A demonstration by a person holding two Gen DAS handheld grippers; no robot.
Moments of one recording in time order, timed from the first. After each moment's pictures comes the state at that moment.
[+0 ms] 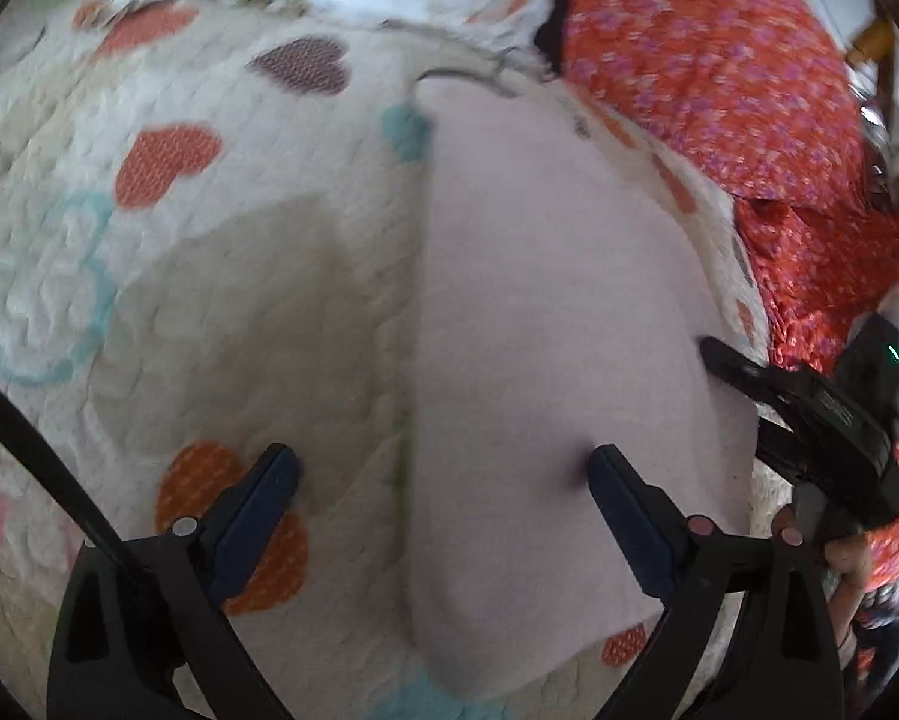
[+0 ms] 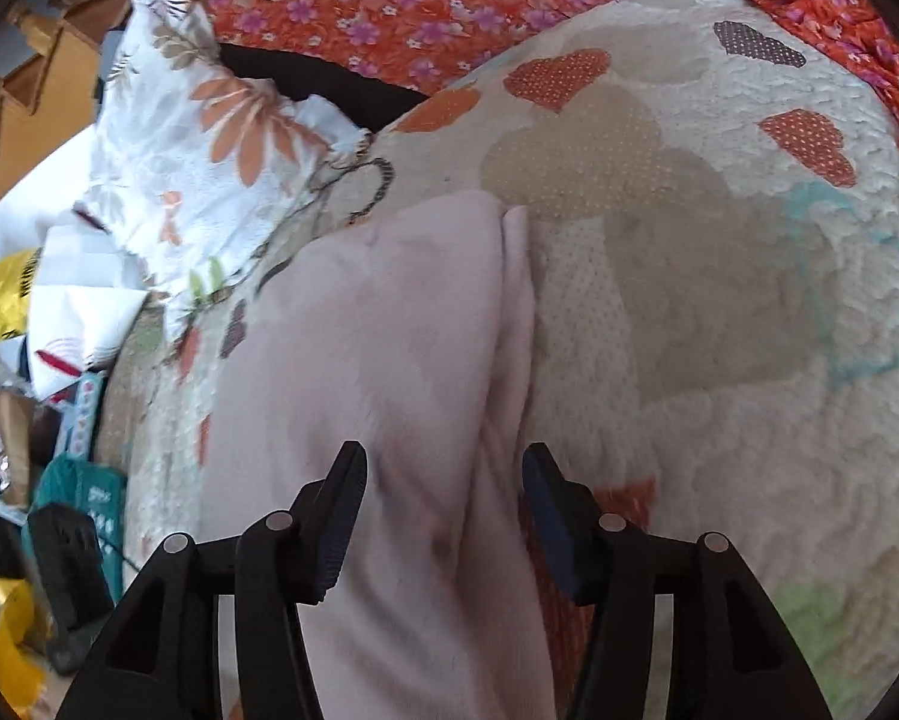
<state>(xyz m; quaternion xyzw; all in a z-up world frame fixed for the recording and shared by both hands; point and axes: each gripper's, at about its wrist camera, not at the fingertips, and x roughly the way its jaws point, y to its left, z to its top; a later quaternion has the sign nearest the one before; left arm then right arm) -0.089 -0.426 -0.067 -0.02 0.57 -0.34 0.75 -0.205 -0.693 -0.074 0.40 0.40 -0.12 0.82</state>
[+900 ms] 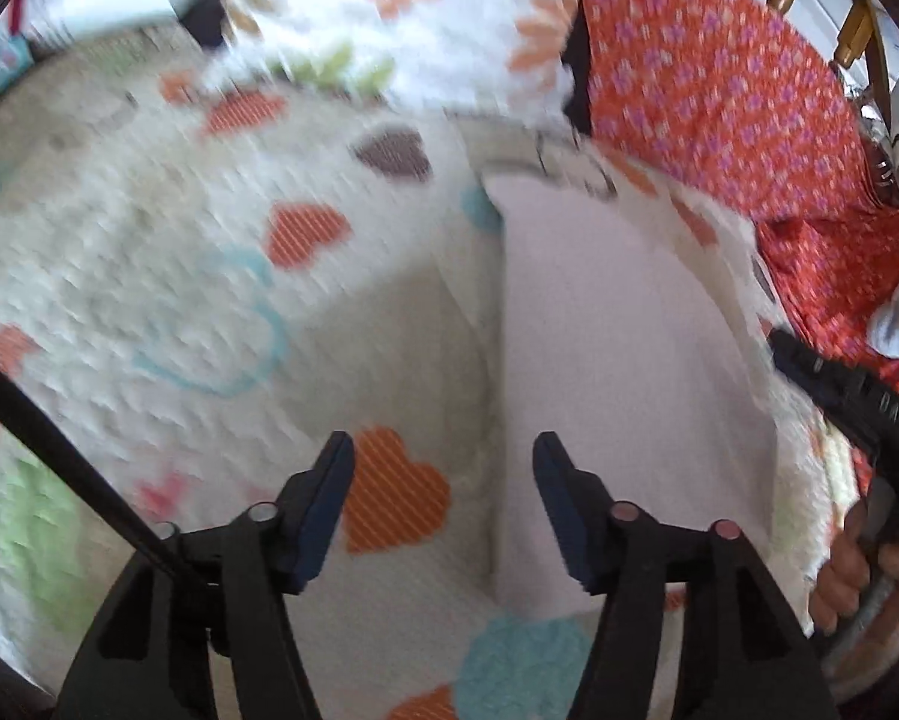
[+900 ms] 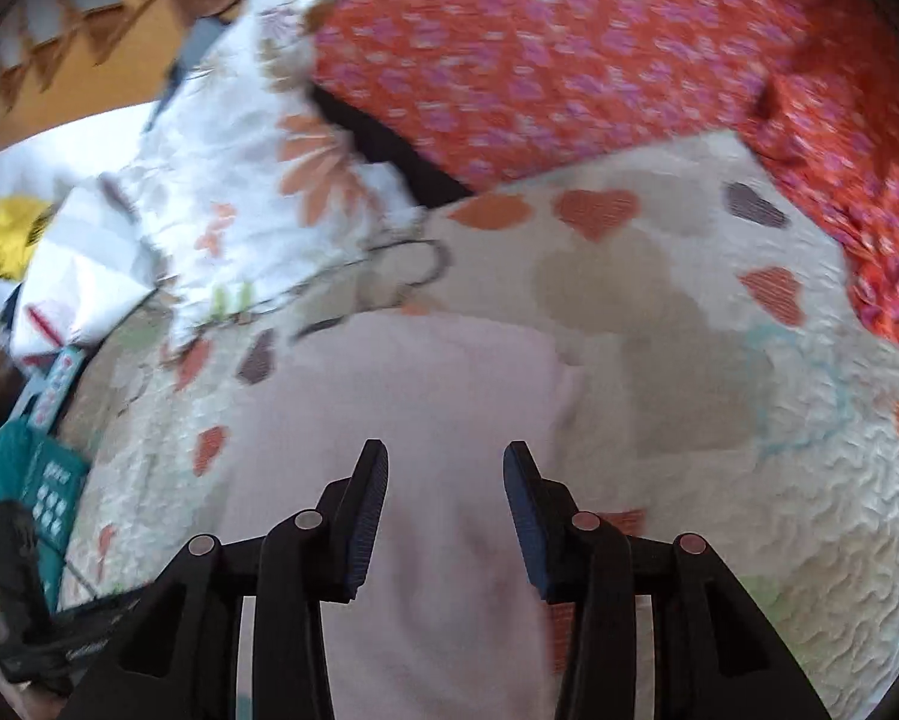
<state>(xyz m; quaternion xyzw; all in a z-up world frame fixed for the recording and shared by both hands) -0.105 -0.352 -0.004 0.02 0.49 -0.27 0.83 -0.210 -0.624 0.007 0.26 0.35 -0.14 0.89</state>
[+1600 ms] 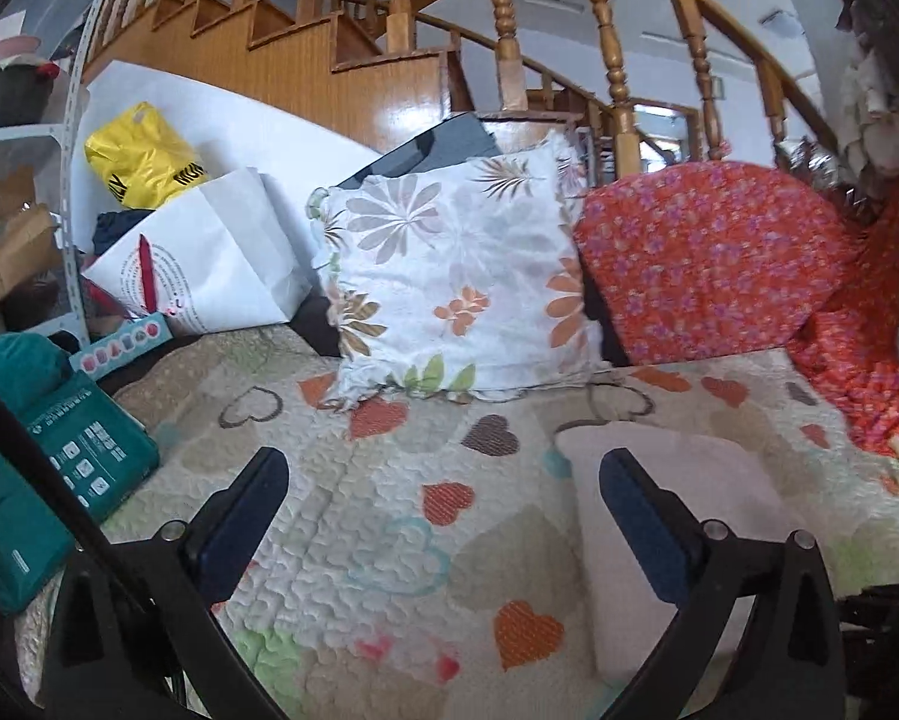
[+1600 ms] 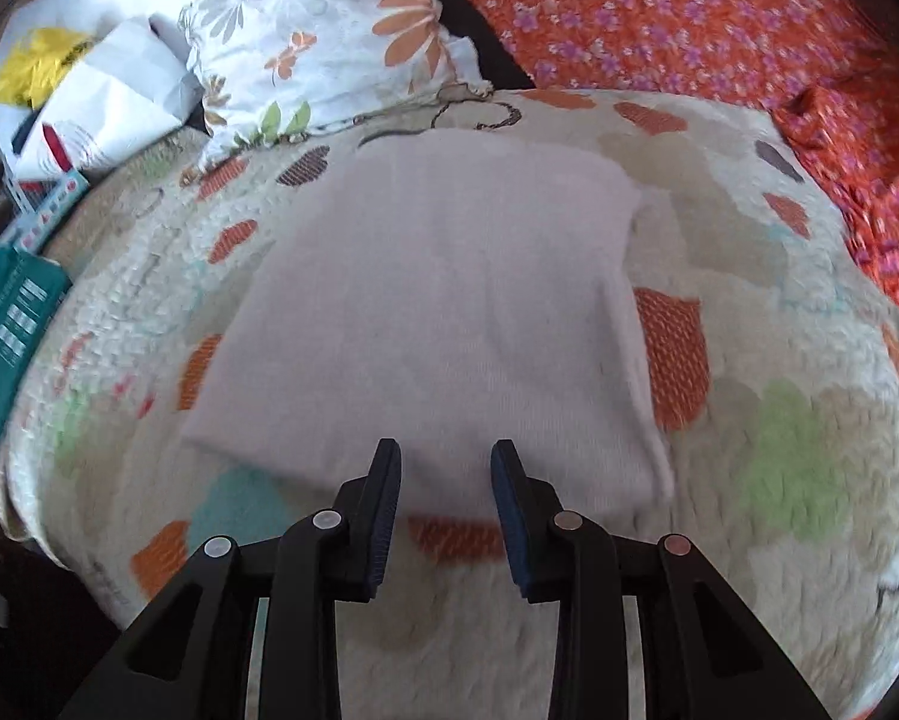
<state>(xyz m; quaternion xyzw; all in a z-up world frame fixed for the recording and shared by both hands) -0.178 -0.300 0.091 0.07 0.17 -0.22 0.96 -0.281 -0.516 -0.035 0.18 0.43 -0.15 0.87</state>
